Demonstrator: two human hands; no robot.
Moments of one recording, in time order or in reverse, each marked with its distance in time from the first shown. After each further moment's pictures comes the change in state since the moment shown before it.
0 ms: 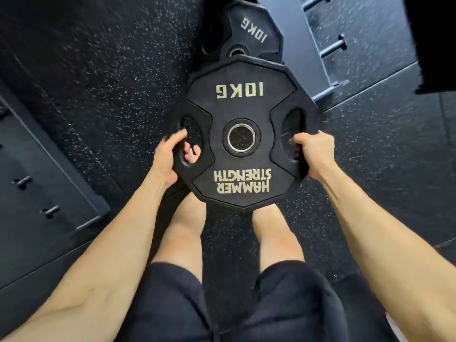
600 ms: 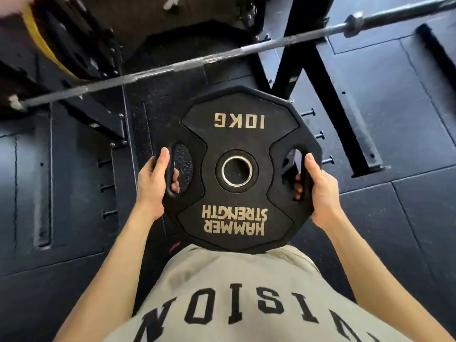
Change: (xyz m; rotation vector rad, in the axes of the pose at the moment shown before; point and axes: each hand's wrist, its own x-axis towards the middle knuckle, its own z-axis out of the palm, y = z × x) left_hand -0.405 0.083 -0.079 -0.125 0.229 0.575; right_hand -0.370 -0.118 -0.098 0.288 -0.406 -0.325
